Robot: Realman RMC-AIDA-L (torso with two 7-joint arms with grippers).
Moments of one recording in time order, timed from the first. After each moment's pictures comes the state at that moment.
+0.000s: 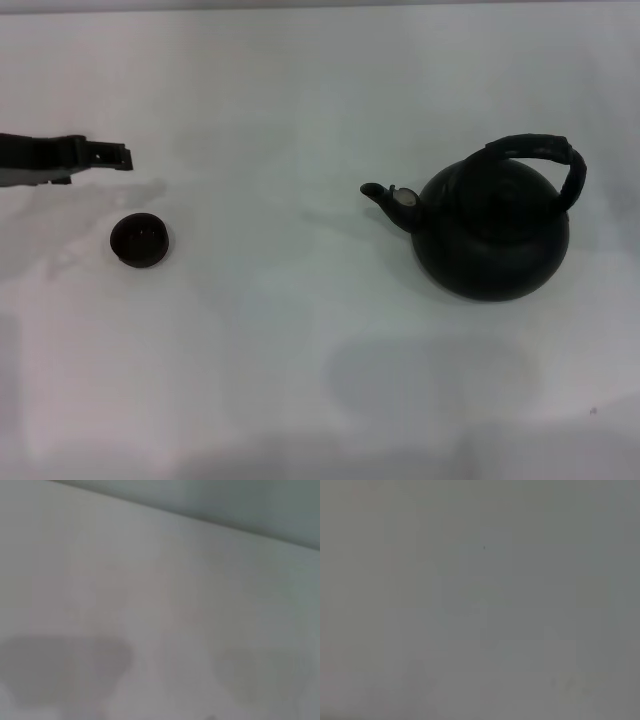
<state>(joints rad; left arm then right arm) -0.29 -2.07 1.24 1.41 -0.67 -1.24 0.18 0.36 2.01 -0.76 -0.18 2.45 0.99 -2.87</state>
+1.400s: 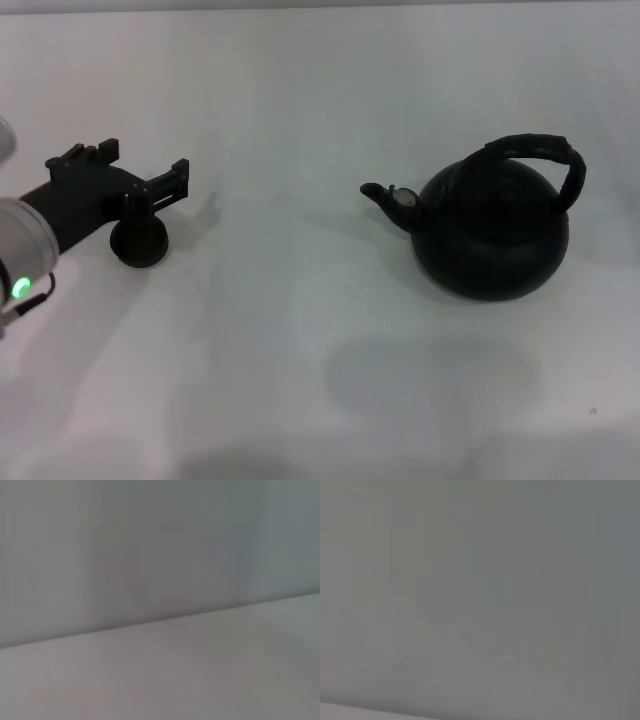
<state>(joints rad) 0.22 -2.08 1.82 1.58 -0.99 -0.44 0.81 0.32 2.01 -0.76 -0.18 2.44 0.99 -2.87</state>
